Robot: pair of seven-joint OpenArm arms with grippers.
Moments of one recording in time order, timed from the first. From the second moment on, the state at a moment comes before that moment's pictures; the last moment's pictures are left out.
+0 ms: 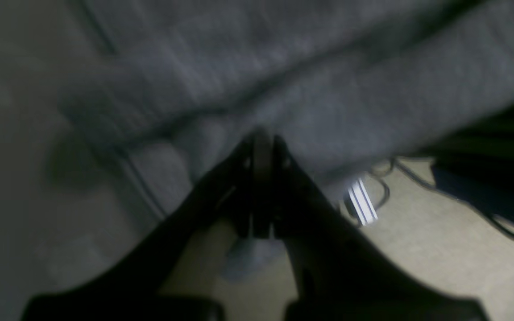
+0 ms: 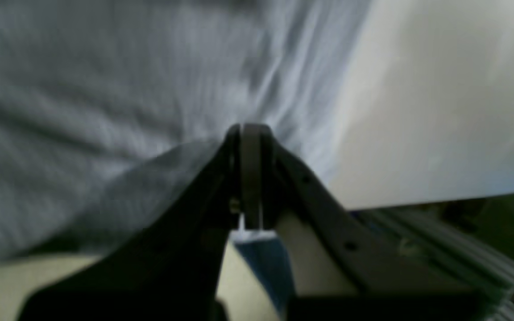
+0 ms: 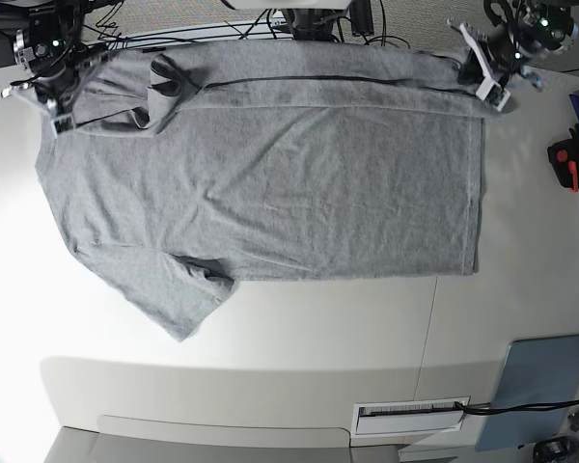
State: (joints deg) left arm 40.7 -26.0 -14.7 105.4 -20.3 -32.8 32.7; right arm -37.6 26.3 18.6 112.5 0.6 9.9 -54.0
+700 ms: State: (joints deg) left arm 19.8 -25.9 -14.8 103.0 -23.5 -25.2 39.2; right arm -22.2 26.3 18.6 114.9 -3.7 11.3 -46.0
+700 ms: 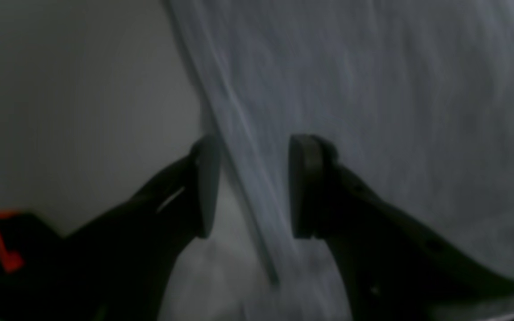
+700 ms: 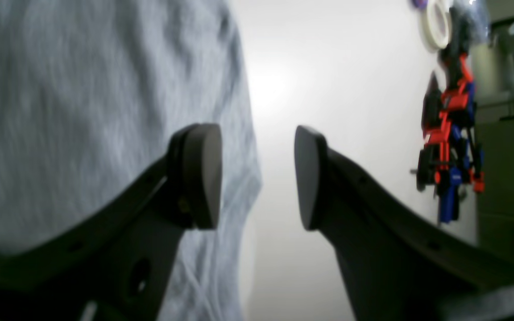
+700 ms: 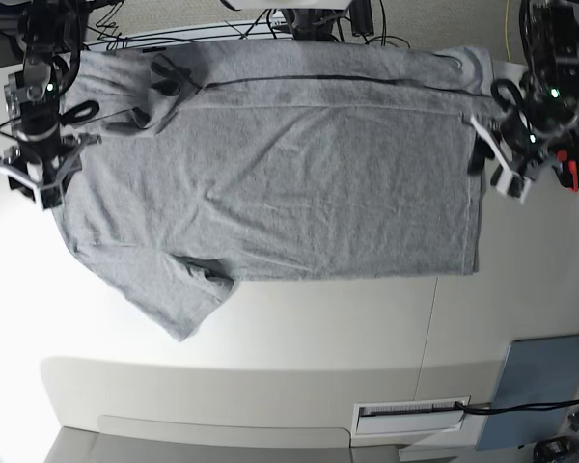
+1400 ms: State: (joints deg) left arm -14.2 -24.9 -7.8 63.8 -30.2 -28.0 41.5; right arm -0.8 26.3 13.2 96.7 12.8 14.6 -53.0
